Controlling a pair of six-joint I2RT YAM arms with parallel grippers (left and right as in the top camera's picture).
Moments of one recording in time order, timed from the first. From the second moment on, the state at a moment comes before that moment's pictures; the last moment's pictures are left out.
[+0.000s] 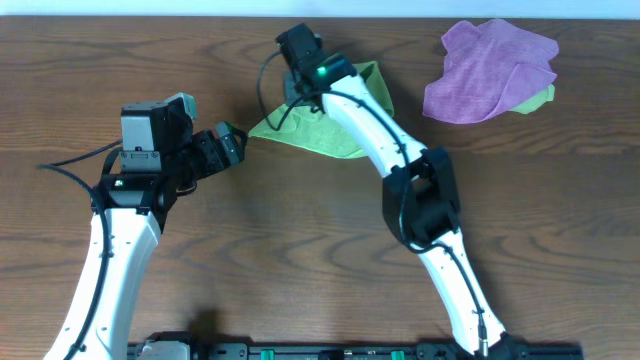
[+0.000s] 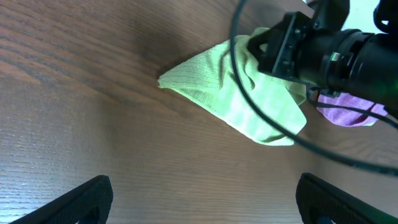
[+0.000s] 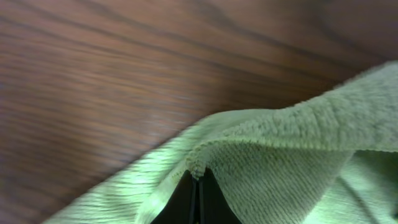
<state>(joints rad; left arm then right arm) -0.02 1.29 0.97 -0.53 0.37 -0.47 0.57 2.58 2.37 -0.82 0.15 0.42</state>
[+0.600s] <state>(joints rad) -0.02 1.29 0.97 -0.55 0.37 -0.47 0.61 2.62 2.38 -0.38 0.15 0.38</state>
